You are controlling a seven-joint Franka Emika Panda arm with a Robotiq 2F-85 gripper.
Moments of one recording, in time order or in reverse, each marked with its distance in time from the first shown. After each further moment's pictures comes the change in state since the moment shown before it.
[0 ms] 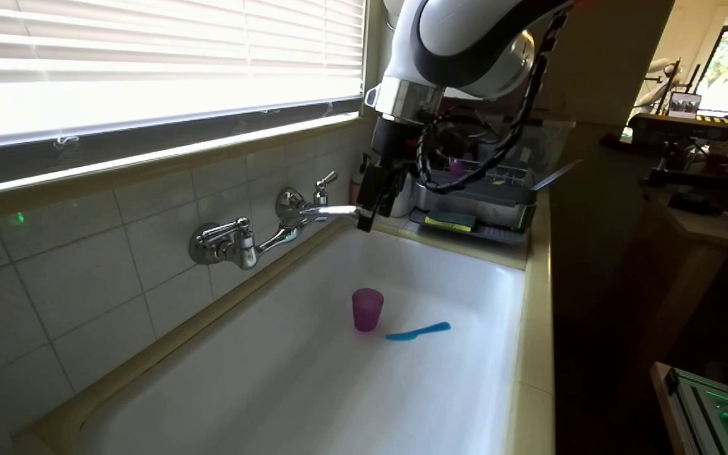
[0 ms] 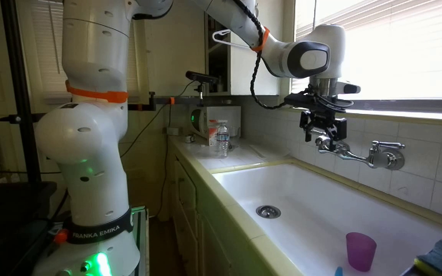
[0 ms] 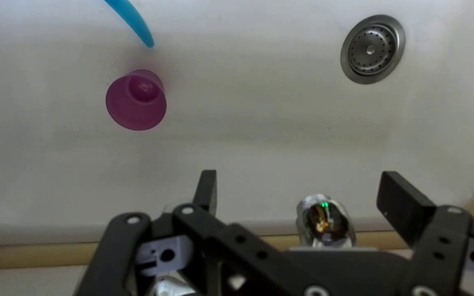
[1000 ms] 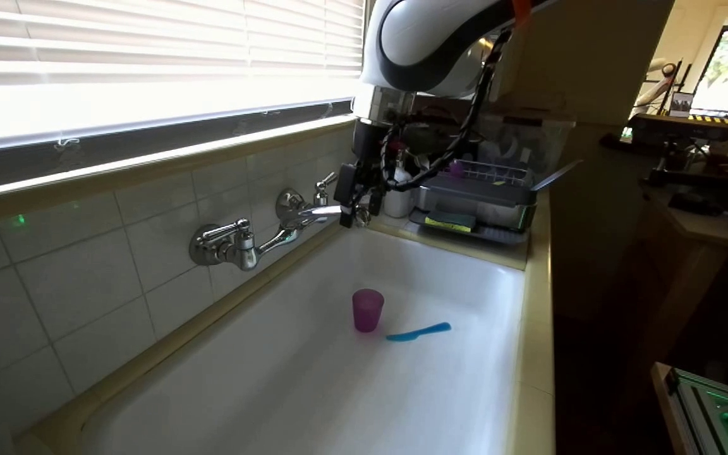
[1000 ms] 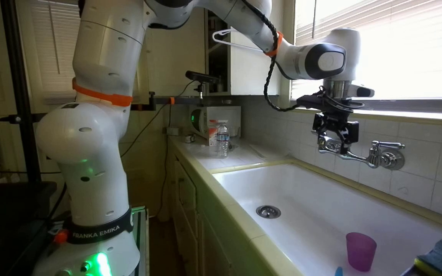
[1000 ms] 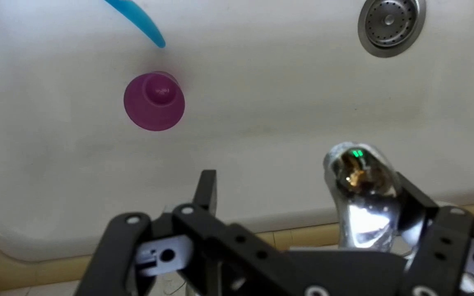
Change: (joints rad) arm 0.012 0.137 -0.028 0.181 -0.047 -0.084 0.152
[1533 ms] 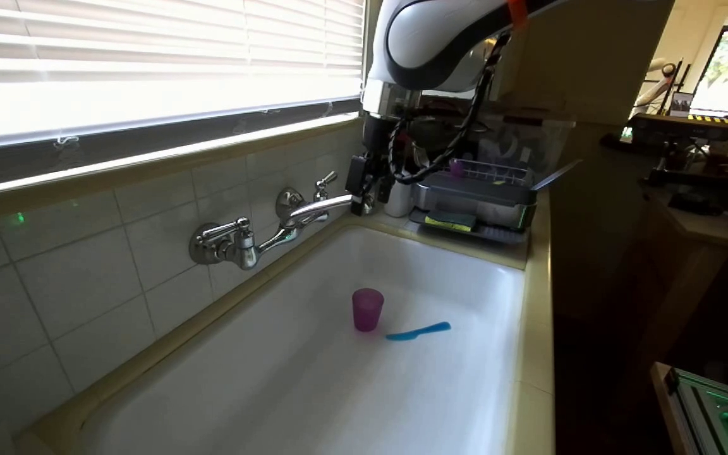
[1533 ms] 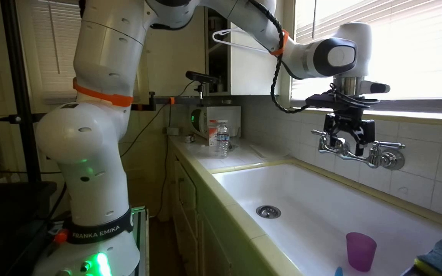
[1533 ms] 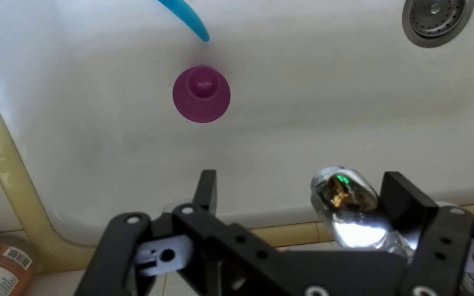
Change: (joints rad) arm -0.006 0.012 -0.049 0.027 -0.050 -0.001 -0.001
